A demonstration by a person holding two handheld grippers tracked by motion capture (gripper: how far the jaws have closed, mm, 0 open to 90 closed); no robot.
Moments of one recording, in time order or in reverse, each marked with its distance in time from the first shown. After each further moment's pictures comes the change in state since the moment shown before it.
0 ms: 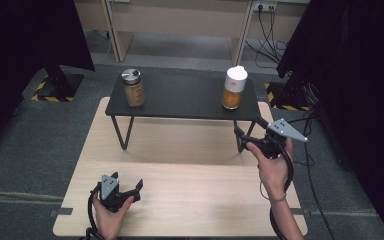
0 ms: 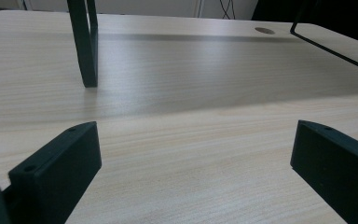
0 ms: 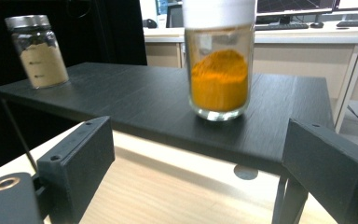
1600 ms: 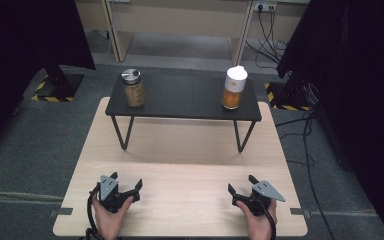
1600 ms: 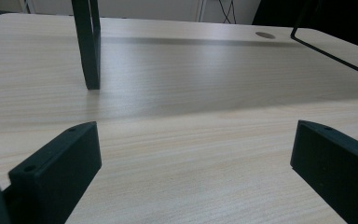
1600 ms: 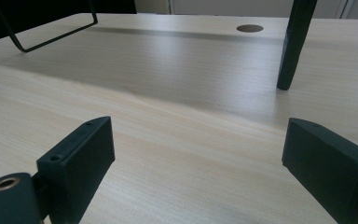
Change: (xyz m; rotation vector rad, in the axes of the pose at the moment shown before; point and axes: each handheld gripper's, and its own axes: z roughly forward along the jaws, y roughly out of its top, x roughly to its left) left arm 0.000 -0.003 -0.002 -0.017 0.004 -0.009; right arm 0.032 -0.155 -0.041 0.199 -0.075 0.013
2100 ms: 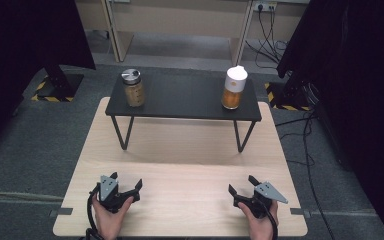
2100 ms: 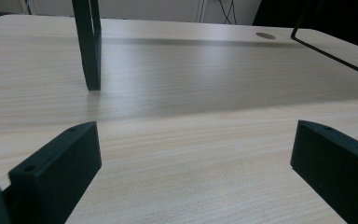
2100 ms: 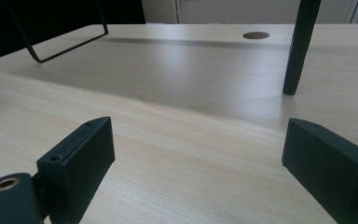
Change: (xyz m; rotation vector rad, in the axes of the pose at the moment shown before) left arm -0.001 0.000 0.000 -0.002 0.002 0.004; right arm -0.009 -0.009 -0.005 -0.047 0.043 0.026
